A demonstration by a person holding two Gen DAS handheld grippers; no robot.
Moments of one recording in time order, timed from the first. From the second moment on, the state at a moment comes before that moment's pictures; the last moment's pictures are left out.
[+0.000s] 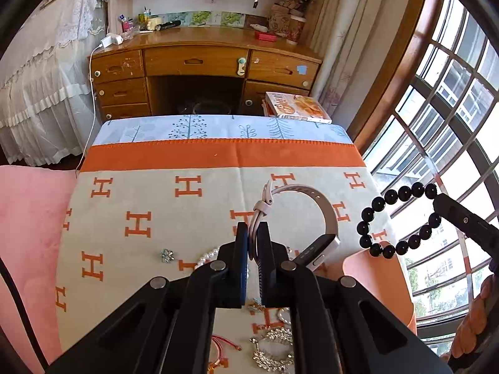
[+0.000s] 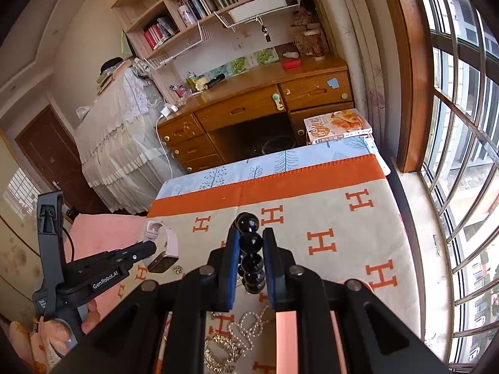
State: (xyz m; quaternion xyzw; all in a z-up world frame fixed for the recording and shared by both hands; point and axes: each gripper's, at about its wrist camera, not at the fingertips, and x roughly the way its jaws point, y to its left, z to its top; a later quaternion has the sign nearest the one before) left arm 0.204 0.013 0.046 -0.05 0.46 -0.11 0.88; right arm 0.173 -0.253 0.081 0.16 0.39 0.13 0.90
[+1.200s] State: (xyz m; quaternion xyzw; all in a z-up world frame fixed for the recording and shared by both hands) left arm 0.158 -0.154 -0.043 0.00 0.52 -0.24 0.82; right arm 0.075 -0.311 -0.061 0.13 0.49 0.08 0.86
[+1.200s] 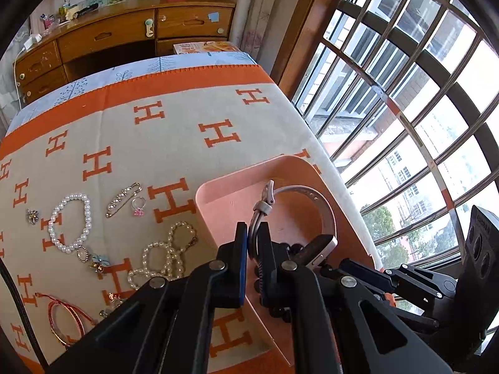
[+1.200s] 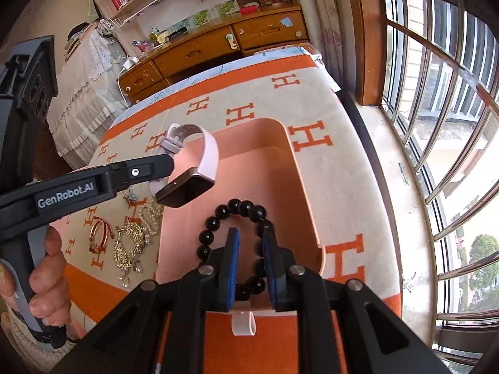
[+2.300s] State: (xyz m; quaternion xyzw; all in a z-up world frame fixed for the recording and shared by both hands) left arm 0.152 -0.150 -0.042 0.00 0.50 -0.24 0.83; right arm 0.052 -0.302 -0.062 0.15 0.47 0.11 0.87
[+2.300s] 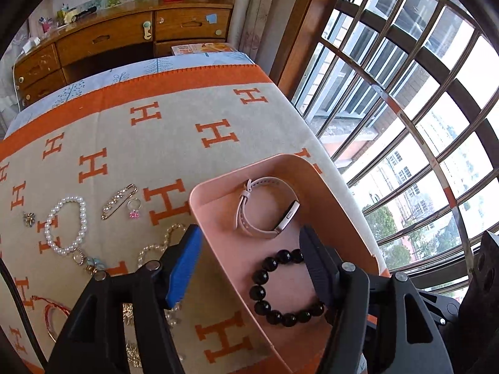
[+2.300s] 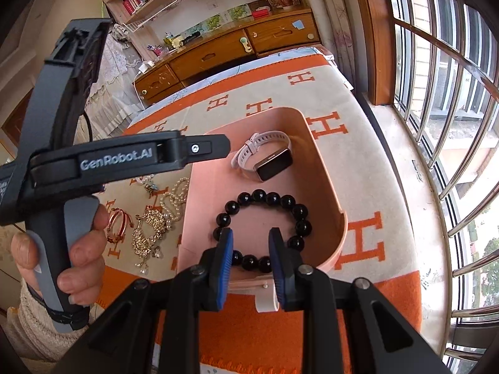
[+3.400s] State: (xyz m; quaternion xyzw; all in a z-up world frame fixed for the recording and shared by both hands) left arm 0.070 0.045 -0.040 -0.04 0.47 -0.04 0.88; right arm 0.065 -0.215 -0.034 0.09 0.45 0.17 0.87
